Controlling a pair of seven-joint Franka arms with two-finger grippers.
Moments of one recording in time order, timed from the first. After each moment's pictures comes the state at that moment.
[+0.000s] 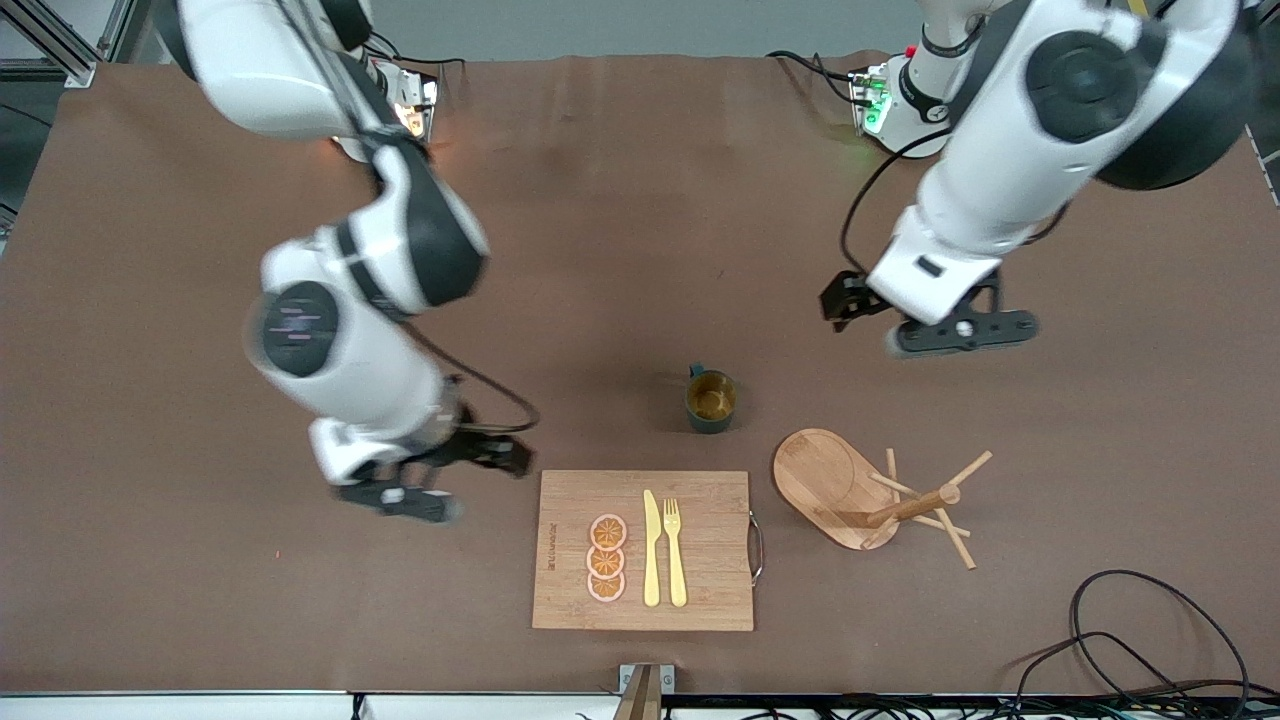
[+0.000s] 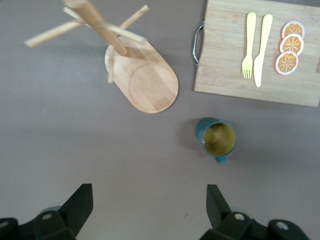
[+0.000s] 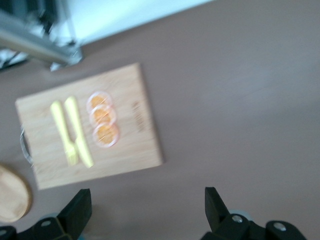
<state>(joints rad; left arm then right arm) -0.30 0.26 -0.22 -1.45 0.07 1.74 -0.64 0.37 0.72 -0.05 -0.90 0.11 1.76 0.58</state>
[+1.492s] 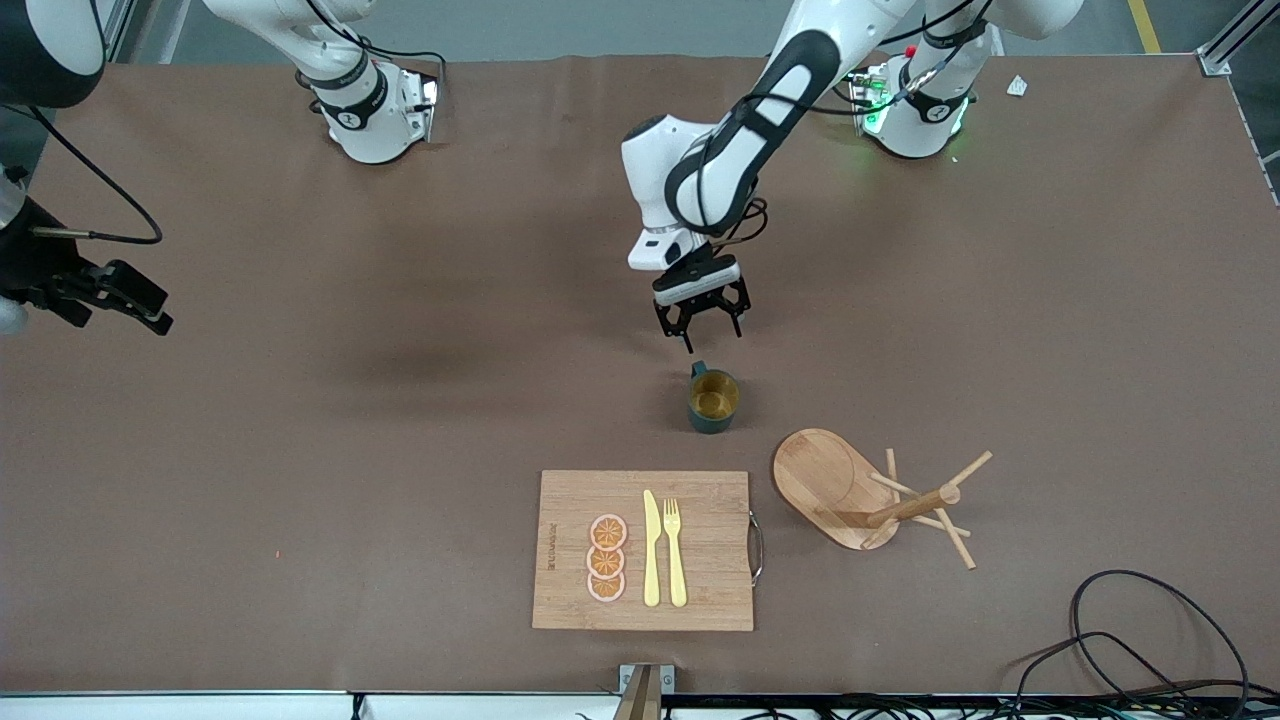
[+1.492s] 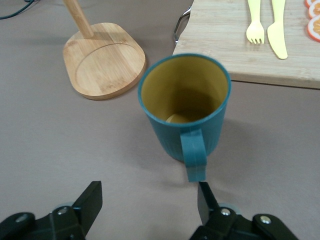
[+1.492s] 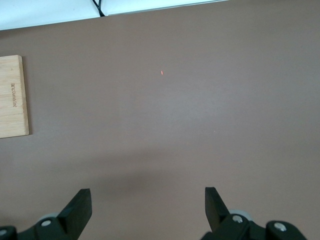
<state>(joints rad) -0.72 0.55 -0.23 -1.98 1.22 2.23 -2.07 0.00 -0.05 -0.04 -1.76 0.00 1.88 0.07</state>
